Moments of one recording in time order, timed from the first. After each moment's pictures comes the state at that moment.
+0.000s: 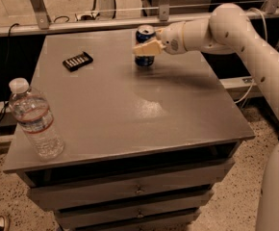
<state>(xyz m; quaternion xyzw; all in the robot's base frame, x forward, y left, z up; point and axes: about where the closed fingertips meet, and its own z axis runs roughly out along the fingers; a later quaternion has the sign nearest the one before) 0.751 -0.040 0.898 -0.44 0.69 0.29 0.50</state>
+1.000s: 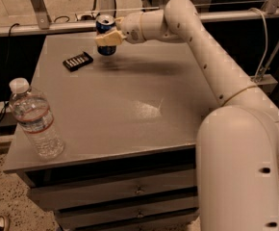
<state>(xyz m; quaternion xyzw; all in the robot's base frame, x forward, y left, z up) 0.796 0.085 0.916 -0.50 0.61 0.33 0.52</state>
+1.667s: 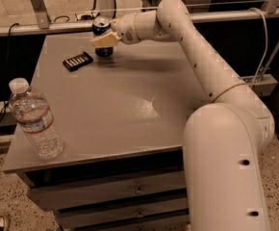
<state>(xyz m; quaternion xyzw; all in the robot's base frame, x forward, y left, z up) 0.811 0.105 0.902 -0.51 0.62 0.32 0.51</state>
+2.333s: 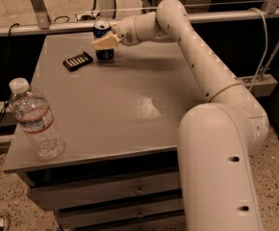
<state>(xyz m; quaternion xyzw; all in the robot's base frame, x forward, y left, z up) 0.814 0.105 0.885 -0.50 0.63 0.33 0.48</state>
